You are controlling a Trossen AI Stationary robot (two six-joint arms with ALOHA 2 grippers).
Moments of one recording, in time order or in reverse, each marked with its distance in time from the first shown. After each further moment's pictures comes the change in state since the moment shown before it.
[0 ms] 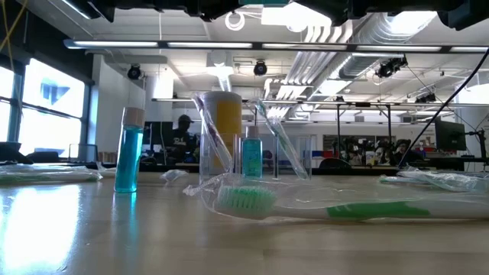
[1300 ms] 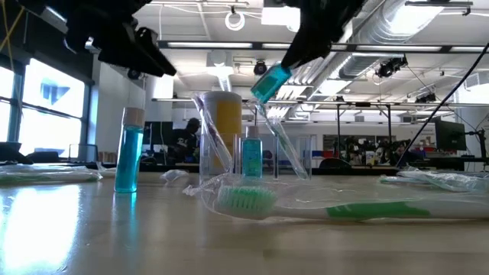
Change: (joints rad) left arm -0.006 -0.431 -0.144 -0.880 -0.182 -0.123; right arm -0.273 0.101 0.588 -1.361 -0.175 0.461
